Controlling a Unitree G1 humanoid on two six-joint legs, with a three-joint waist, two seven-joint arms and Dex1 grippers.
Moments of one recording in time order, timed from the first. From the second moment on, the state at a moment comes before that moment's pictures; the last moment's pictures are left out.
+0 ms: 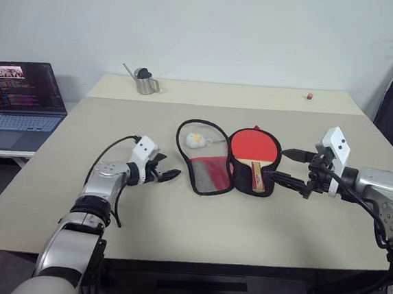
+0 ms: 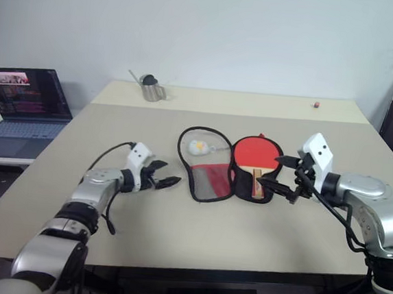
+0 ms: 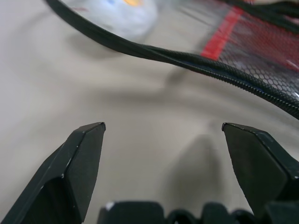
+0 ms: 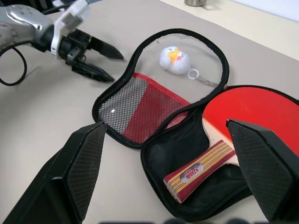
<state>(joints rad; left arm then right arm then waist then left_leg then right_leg) -0.88 0.46 -0.03 1.05 -0.09 -0.04 -0.91 -0.53 -0.78 -0.10 -0.28 0.53 0.82 0.86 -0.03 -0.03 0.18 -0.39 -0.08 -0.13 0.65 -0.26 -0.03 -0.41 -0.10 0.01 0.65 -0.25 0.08</state>
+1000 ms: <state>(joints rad) -1.25 0.09 -0.05 1.29 0.02 -0.19 -0.96 -0.36 -0.83 -0.32 -0.41 0.58 0.90 0.69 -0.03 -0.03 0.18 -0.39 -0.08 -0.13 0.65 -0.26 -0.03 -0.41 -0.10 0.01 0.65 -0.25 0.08</state>
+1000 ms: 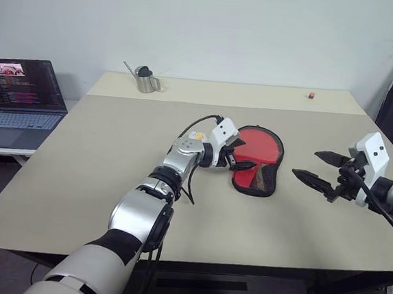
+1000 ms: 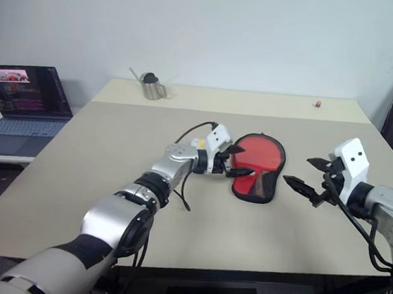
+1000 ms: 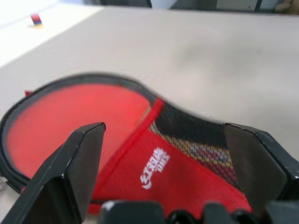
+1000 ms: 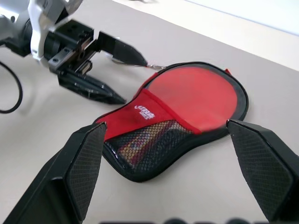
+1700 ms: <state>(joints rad) -0.85 0.42 0.08 0.67 -0.19 0.06 -1.20 -0.73 -0.51 -0.11 0.28 0.36 0.86 0.38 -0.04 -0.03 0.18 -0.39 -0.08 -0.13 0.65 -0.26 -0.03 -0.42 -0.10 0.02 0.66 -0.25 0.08</state>
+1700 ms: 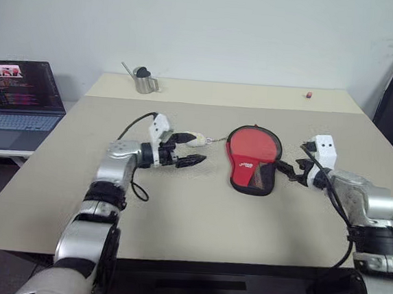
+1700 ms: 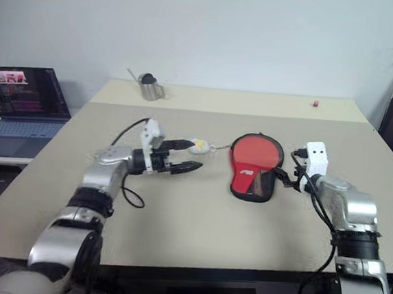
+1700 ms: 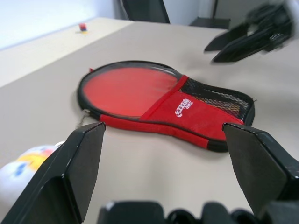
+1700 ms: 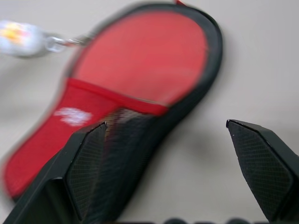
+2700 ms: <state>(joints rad) -0.71 0.45 0.06 0.34 -0.28 0.26 -1.08 -0.94 -0.33 -0.06 0.72 0.22 0.71 0.44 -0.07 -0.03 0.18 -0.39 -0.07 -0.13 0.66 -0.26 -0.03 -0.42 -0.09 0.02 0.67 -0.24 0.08</state>
